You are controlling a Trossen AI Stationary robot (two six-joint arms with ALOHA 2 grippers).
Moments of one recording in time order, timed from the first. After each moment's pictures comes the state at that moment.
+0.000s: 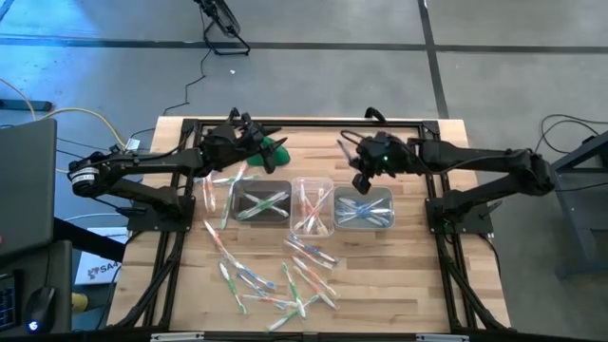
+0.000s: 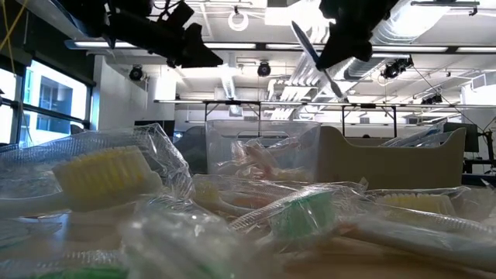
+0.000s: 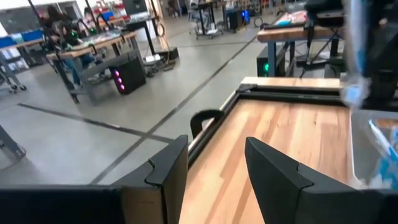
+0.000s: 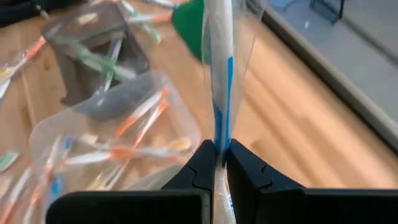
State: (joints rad) left arm 0.37 1.18 0.69 0.44 -0.18 0.17; right arm -0.15 1.21 1.06 -0.61 0.21 0.31
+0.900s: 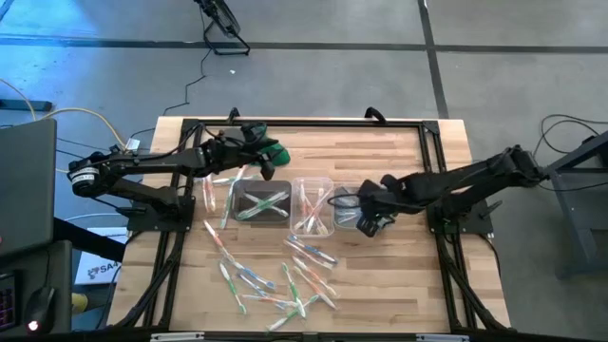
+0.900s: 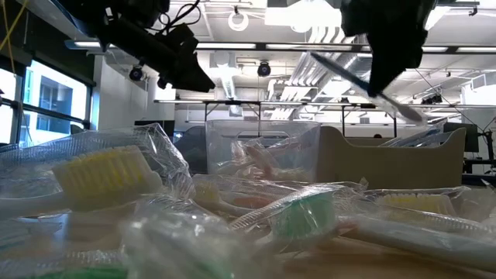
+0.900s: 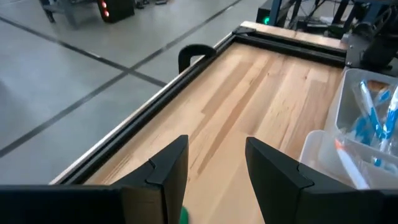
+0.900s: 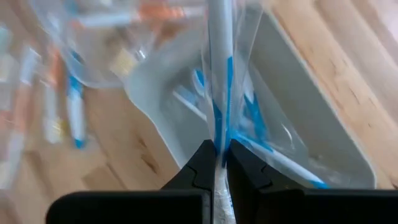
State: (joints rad) left arm 0.37 1.18 0.69 0.19 -0.17 -0.06; right arm 0.21 1.35 1.06 -0.93 0.26 0.76
